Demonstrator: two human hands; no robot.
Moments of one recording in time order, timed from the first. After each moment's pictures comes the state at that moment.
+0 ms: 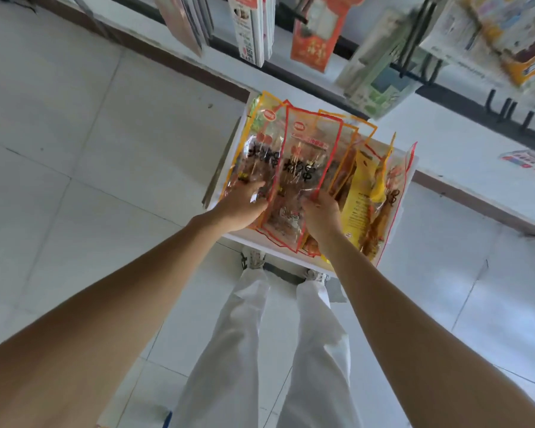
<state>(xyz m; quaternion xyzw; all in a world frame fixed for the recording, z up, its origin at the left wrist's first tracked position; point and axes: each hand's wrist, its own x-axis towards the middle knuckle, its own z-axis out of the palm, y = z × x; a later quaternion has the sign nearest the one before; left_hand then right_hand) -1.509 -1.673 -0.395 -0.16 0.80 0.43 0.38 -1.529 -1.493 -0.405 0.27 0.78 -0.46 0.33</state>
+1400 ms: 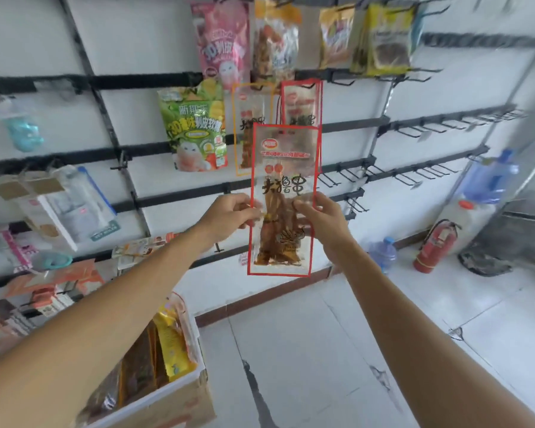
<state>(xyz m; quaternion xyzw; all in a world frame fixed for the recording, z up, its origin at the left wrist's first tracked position) -1.399 -1.309 0.076 0.30 0.78 0.52 0.19 -1.276 -1.135 0.065 0.16 0.68 -0.69 -0.20</state>
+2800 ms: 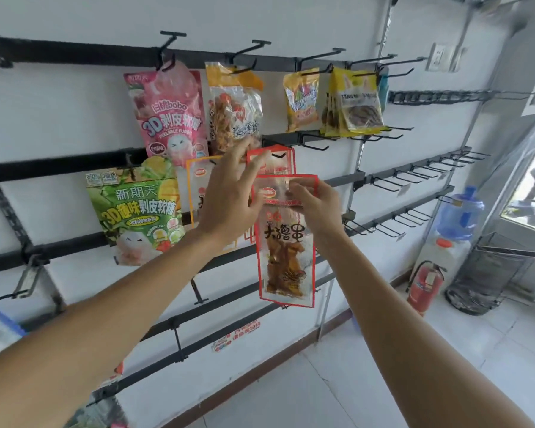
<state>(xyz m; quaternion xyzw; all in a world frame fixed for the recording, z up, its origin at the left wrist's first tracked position) -1.551 -1.142 0.167 0.53 0.68 0.31 -0.40 -1.433 -1.016 0.158 0.15 0.65 -0.62 -0.42</state>
